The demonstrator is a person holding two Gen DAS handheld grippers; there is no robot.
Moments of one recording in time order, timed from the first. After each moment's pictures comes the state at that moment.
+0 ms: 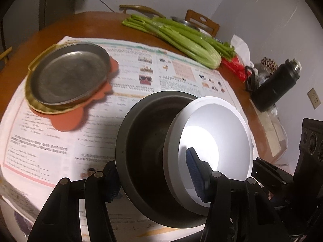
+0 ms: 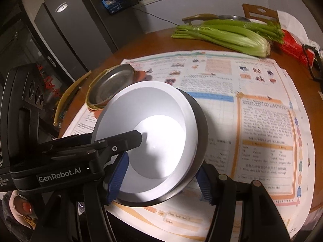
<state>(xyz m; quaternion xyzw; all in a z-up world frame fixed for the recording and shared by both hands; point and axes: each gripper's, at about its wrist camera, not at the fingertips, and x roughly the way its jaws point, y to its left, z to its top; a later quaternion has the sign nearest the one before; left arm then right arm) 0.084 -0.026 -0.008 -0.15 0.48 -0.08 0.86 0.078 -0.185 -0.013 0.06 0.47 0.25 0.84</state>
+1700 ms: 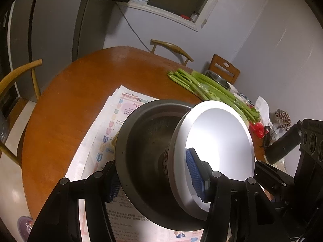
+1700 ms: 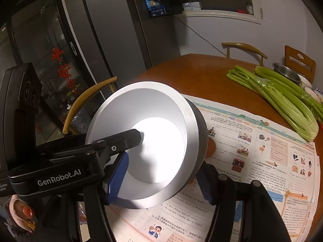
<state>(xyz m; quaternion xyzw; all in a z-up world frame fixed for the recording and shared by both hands) 0.123 0.135 0.043 -0.20 0.38 -0.01 0.90 0.158 -0.021 0.051 -0.02 0.41 0.31 0.85</state>
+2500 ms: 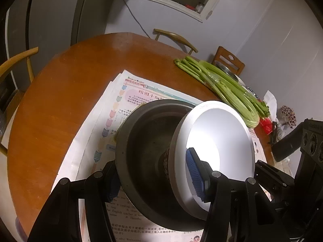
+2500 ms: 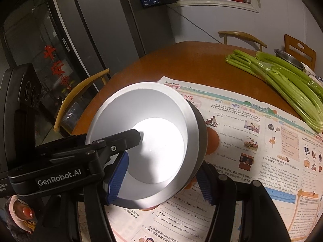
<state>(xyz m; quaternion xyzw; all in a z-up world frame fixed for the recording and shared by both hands) 0.149 0.142 -0.001 -0.21 0.41 -0.02 0.89 0.178 -0.013 0.009 -0.02 0.44 0.30 0.85</state>
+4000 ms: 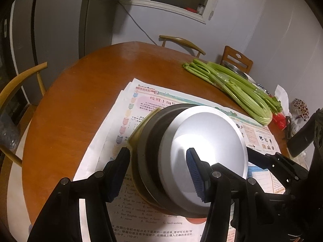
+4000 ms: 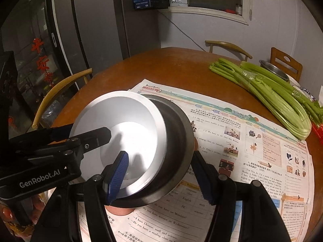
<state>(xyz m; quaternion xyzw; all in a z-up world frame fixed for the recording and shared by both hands) 0.143 0.140 0.004 -0.15 0.40 0.03 0.90 0.176 -0.013 0.003 -0.07 0.41 0.24 0.88</state>
